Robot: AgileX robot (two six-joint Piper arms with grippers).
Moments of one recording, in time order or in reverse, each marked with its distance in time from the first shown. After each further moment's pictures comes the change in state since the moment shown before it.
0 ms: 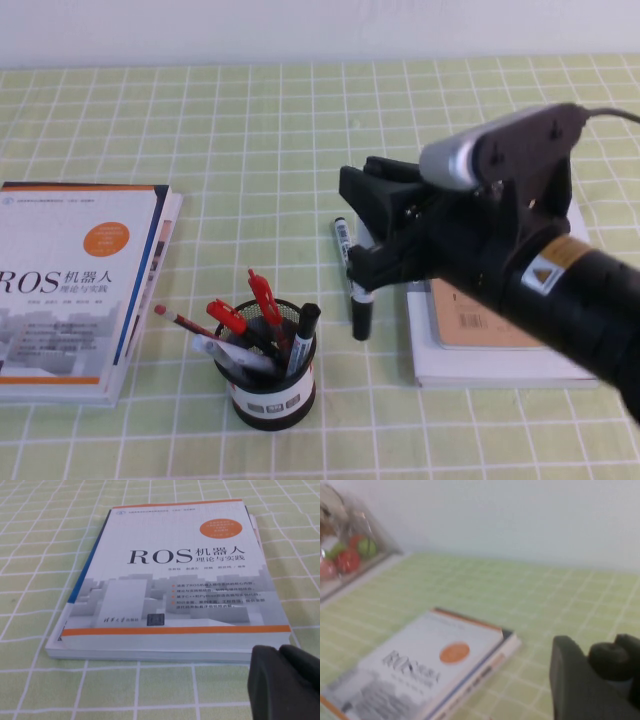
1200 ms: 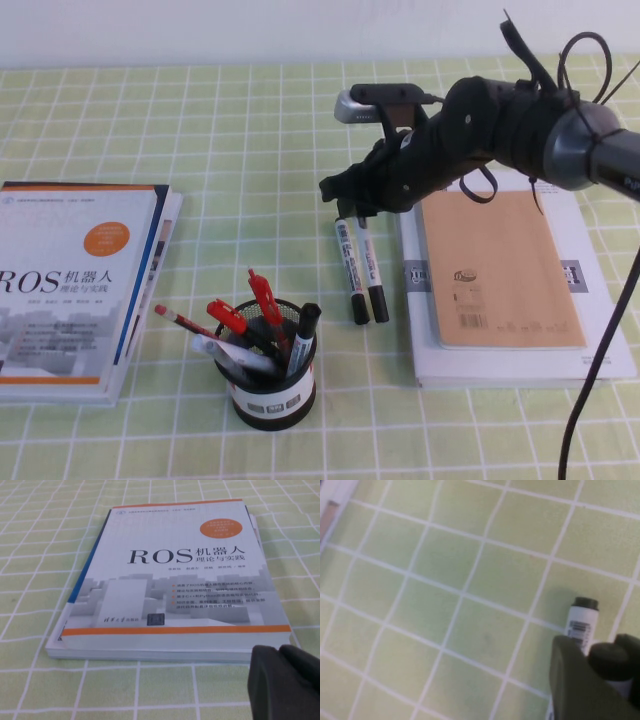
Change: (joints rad) right arm -0.406 0.803 -0.923 -0.065 1.043 0.108; left arm 0.000 0.000 0.000 0.000 0.000 0.000
